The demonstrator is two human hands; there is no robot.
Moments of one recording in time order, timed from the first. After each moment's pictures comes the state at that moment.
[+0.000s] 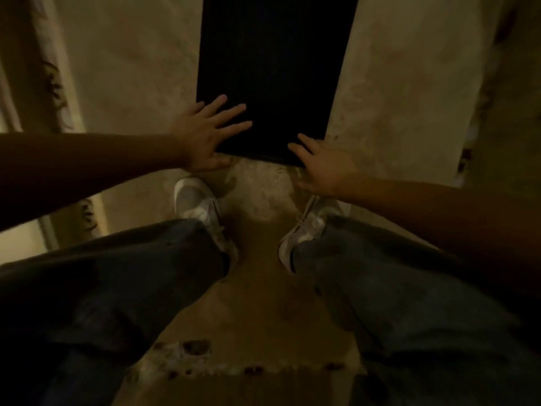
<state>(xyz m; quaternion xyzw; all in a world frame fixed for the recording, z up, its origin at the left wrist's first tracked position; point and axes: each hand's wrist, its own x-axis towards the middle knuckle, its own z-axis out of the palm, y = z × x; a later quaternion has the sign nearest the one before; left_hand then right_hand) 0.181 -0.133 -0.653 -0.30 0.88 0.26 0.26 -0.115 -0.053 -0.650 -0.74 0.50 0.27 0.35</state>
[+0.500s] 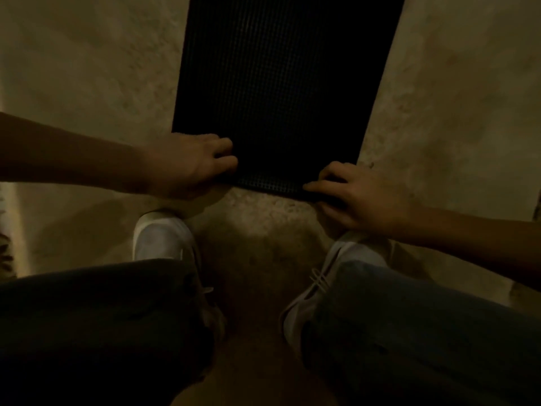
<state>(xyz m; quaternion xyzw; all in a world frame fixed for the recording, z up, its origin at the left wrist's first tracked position) 0.186 -0.130 -0.738 -0.18 0.95 0.25 0.10 -0.149 -0.055 -0.730 -0.86 0.40 0.06 0.33</state>
